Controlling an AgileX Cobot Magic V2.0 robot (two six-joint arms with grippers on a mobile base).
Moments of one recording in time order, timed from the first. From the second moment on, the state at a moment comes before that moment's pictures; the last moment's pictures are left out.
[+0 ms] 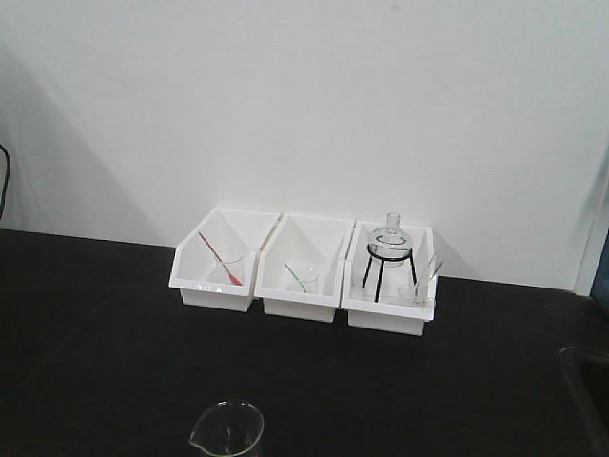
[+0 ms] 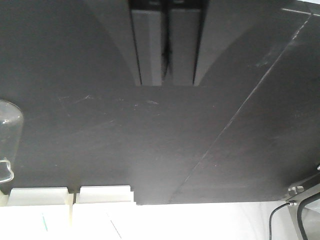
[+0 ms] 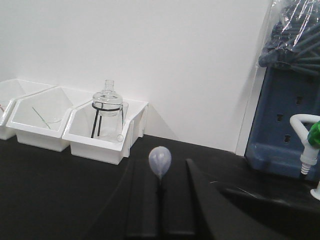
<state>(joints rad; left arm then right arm) -0.07 -0.01 0.03 -0.02 0.01 0.05 -0.05 0.40 -0.25 -0.76 -0.09 0.63</state>
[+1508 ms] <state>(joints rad) -0.07 -0.01 0.03 -0.02 0.01 0.05 0.58 1.65 -0.87 -0.91 -0.50 0.65</state>
